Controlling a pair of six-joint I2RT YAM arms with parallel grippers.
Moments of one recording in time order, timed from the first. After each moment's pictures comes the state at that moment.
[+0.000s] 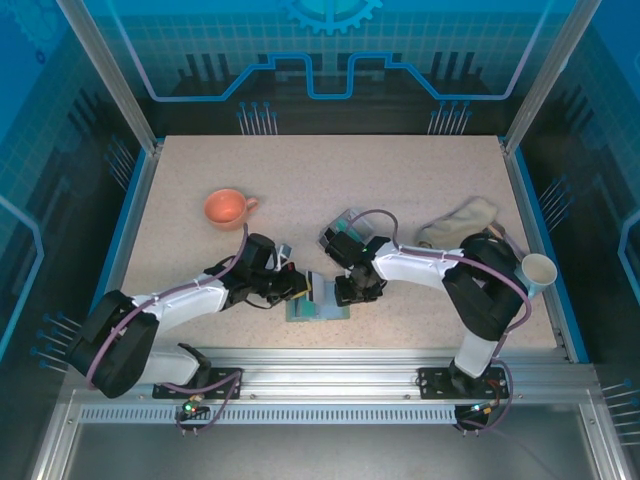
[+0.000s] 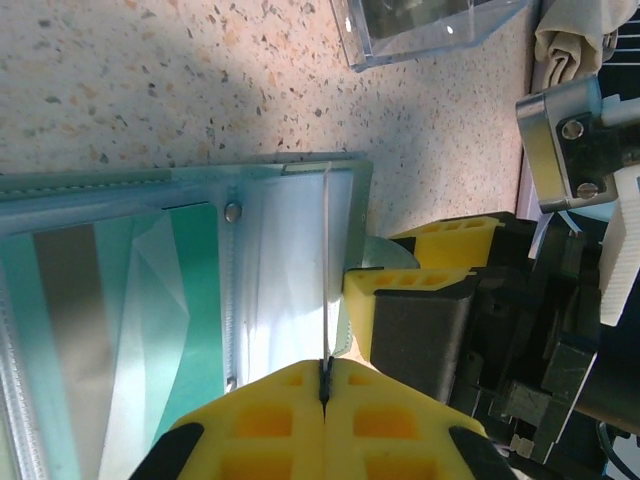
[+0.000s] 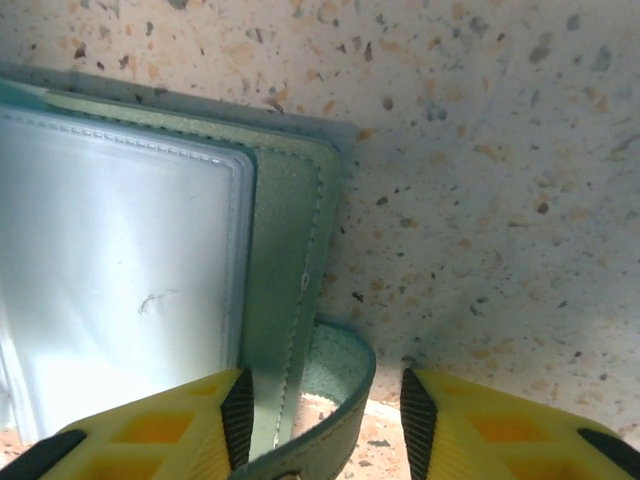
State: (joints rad) left arm -0.53 1.32 0.54 -0.06 0.53 -1.00; right arm 0.81 1.75 1.04 -0.73 -0.07 0.64
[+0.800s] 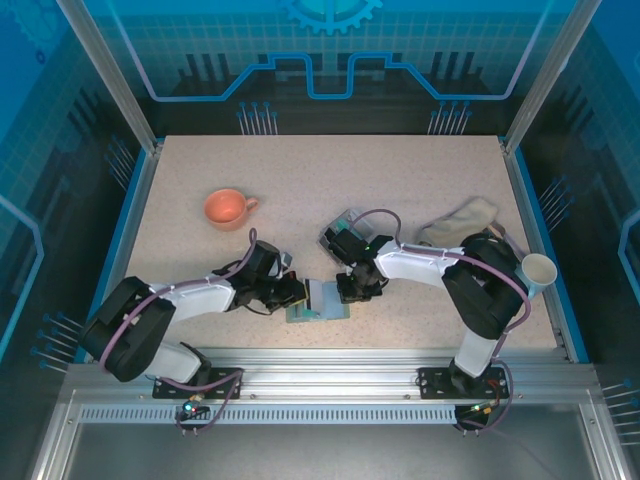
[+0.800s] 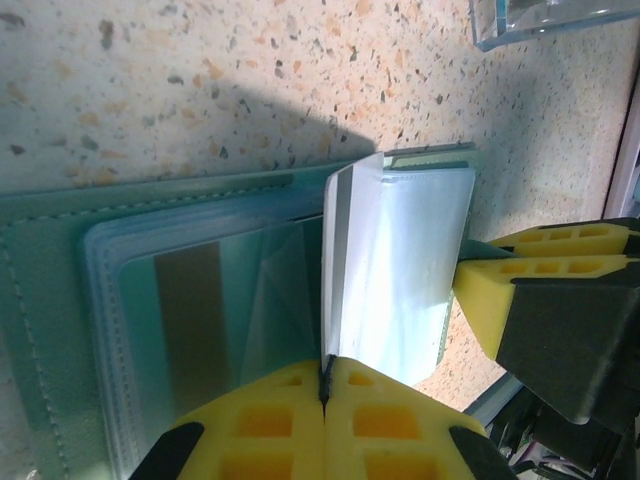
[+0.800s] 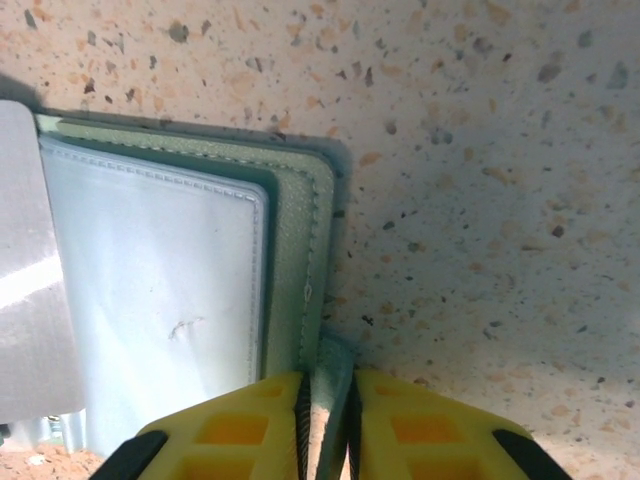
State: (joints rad) left arm -0.54 1.42 0.50 -0.02 0.49 -0.95; right arm 0.78 1.75 1.03 -0.69 -0.13 0.66
